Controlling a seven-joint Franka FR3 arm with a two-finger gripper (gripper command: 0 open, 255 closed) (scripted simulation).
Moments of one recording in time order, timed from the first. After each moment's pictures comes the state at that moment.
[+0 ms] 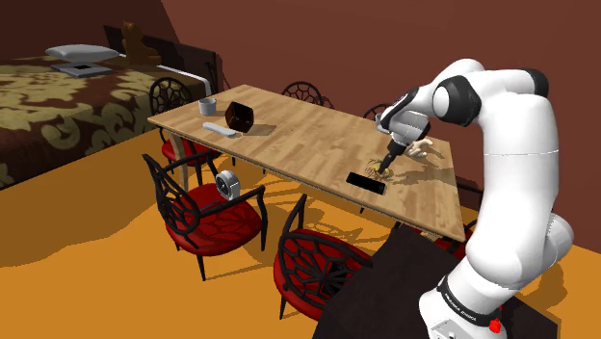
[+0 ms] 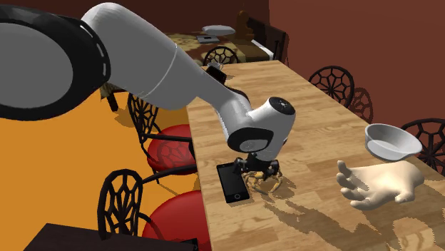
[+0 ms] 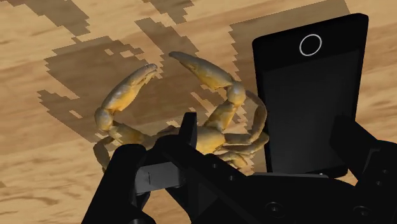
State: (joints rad) arm -0.33 0.56 -0.48 -1.90 0.61 2.31 -1.33
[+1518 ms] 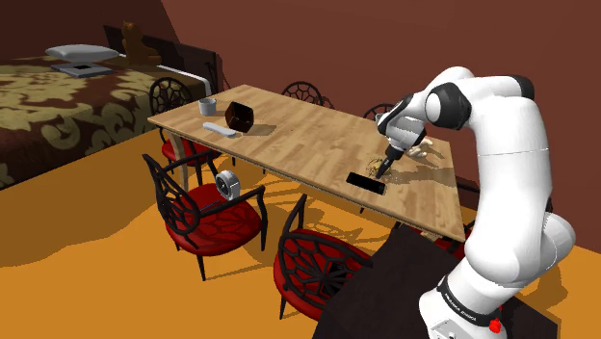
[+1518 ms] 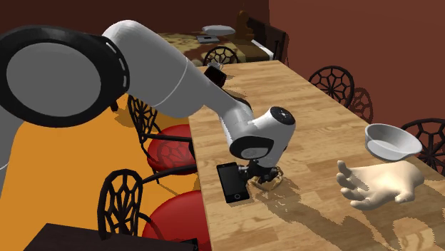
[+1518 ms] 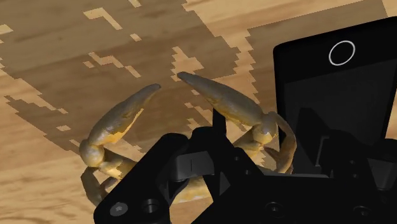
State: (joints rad) arm -0.36 0.64 -0.45 -1.86 0.65 2.34 -1.37
